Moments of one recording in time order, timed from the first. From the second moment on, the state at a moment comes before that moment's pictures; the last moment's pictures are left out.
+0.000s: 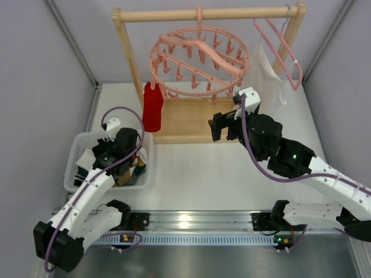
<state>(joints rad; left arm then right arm) -0.43 0.87 0.74 -0.53 -0.66 -0.64 1.04 1.03 1.26 -0.41 0.59 0.15</state>
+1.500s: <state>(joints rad) -0.19 0.85 0.74 0.01 0.38 -0.58 1.04 0.81 1.02 -0.31 0.42 0.22</state>
